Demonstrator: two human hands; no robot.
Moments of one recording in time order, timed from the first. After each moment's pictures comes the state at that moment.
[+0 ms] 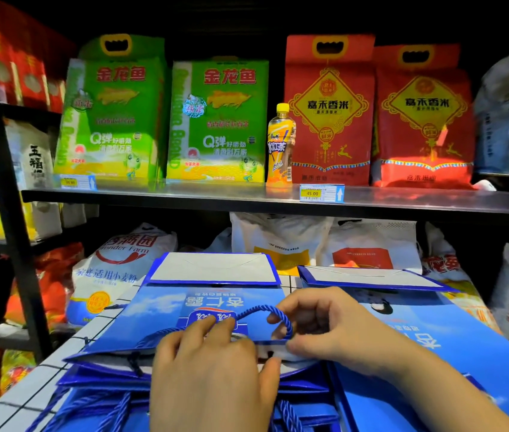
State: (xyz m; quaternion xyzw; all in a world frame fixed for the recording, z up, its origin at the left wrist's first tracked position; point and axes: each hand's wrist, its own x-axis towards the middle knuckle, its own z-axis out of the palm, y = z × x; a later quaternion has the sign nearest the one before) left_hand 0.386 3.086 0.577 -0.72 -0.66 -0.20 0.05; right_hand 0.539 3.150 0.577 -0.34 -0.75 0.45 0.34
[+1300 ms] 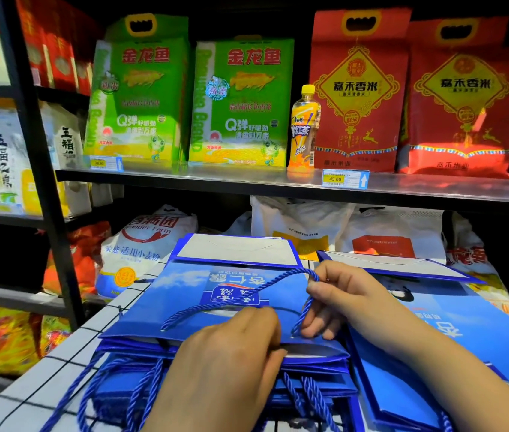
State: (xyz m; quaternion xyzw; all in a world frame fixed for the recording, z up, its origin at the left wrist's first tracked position) left_hand 0.355 3.080 0.564 -0.80 -0.52 -0.28 0.04; right_hand 0.533 3.154 0.577 -0.38 -0.70 0.48 0.37
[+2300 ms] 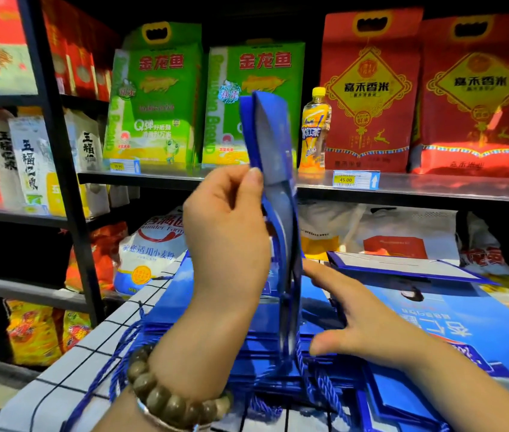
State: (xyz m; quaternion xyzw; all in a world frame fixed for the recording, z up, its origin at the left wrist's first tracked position) left_hand 0.371 3.123 0.637 -0.49 -0.33 -0.79 -0.18; right_hand 0.534 3.154 0.567 -0.30 -0.87 0.25 0.29
